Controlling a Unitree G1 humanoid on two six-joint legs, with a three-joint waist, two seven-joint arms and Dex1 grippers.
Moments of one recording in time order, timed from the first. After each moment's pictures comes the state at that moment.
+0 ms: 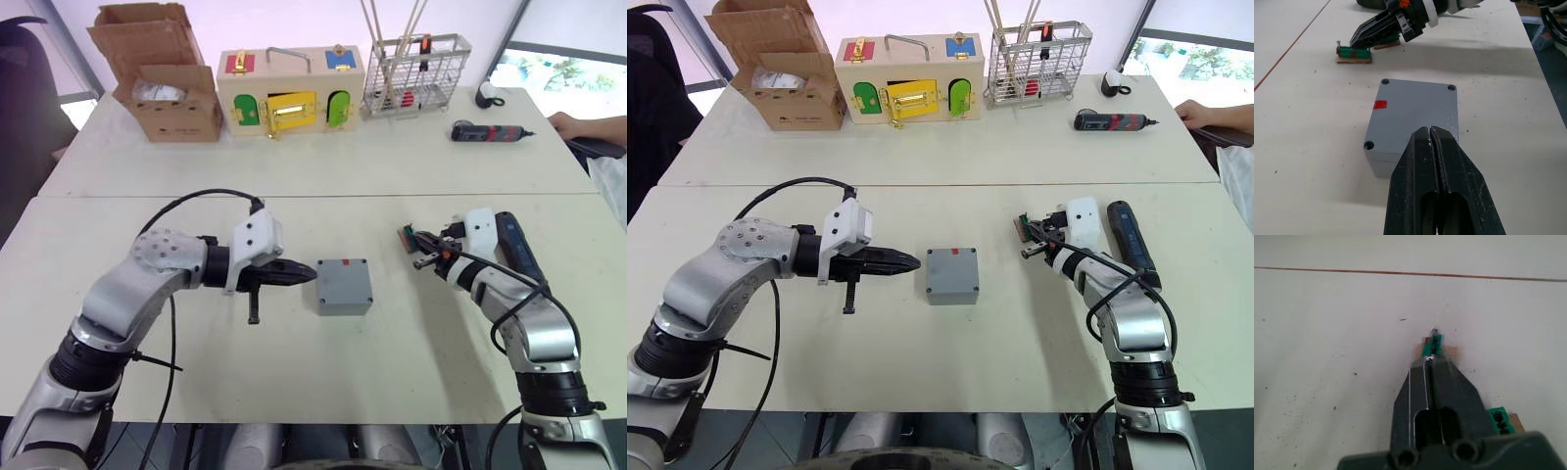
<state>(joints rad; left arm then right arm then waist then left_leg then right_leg) -0.46 0.71 -0.19 -0.43 -0.47 0.66 -1.05 -0.24 -0.49 -0.09 -0.17 0.26 0.61 0.40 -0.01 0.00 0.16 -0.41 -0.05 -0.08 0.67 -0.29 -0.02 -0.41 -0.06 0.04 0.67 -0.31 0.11</state>
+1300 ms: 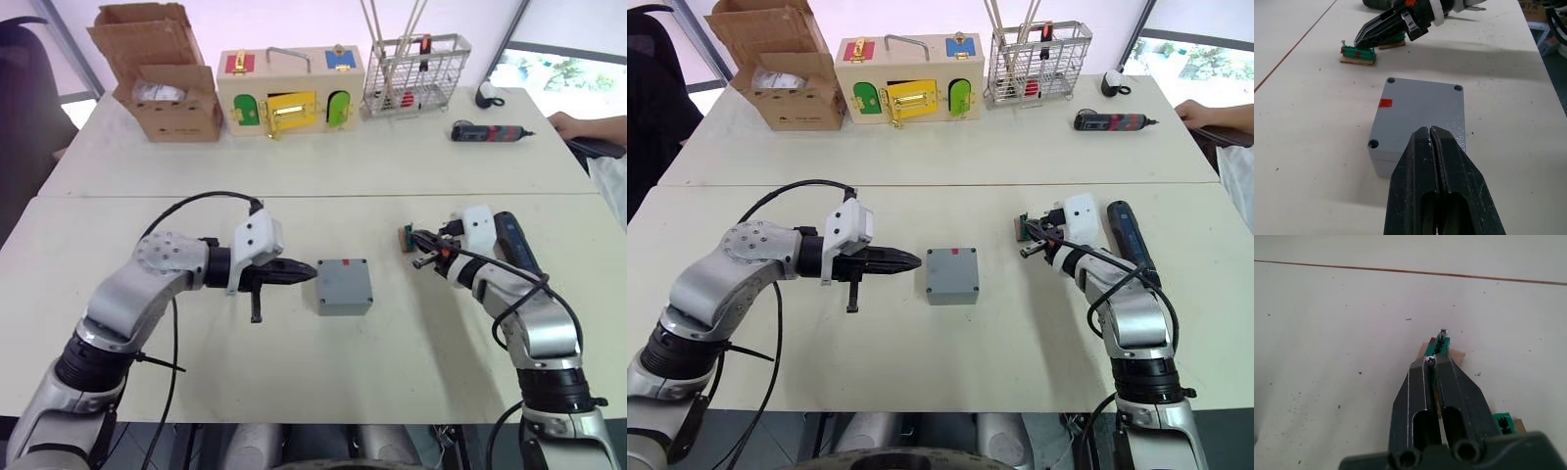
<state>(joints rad) -0.45 0.68 -0.19 -0.40 -0.46 0.64 -1.04 -0.26 -0.50 -0.08 -0.20 0.24 0.65 0.44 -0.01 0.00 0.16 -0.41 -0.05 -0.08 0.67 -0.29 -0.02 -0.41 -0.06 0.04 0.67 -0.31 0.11</state>
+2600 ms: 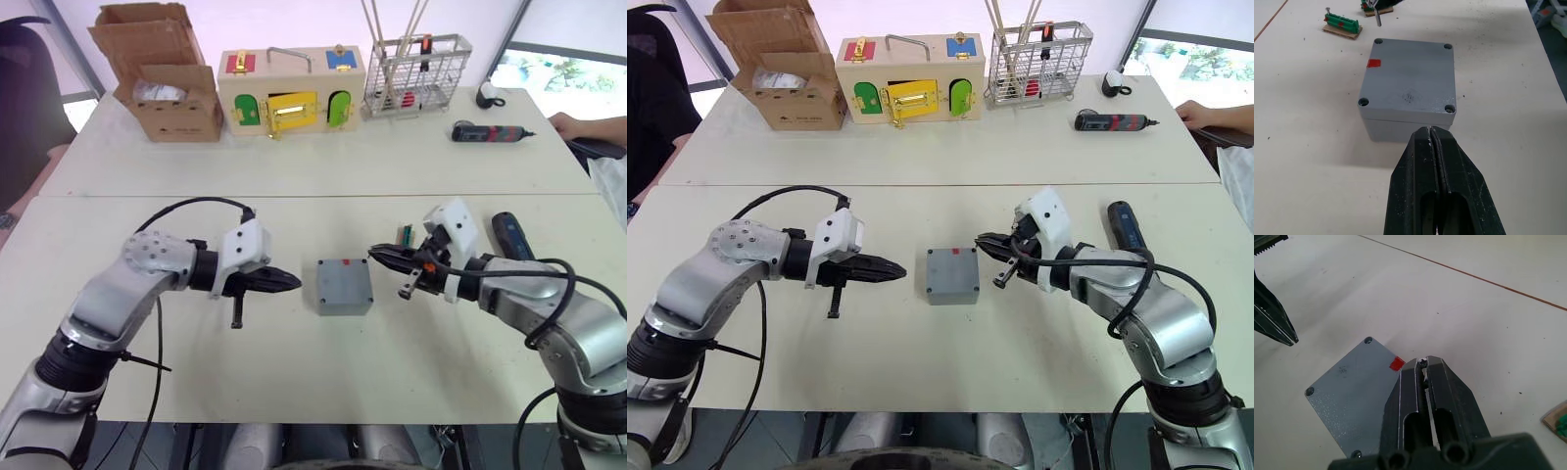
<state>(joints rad) -0.44 0.77 -0.20 -0.36 -0.43 0.58 -1.14 -0.28 -0.69 -0.01 -0.63 0.55 0.96 0.57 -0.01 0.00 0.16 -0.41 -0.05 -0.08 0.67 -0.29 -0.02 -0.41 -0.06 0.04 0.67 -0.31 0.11</state>
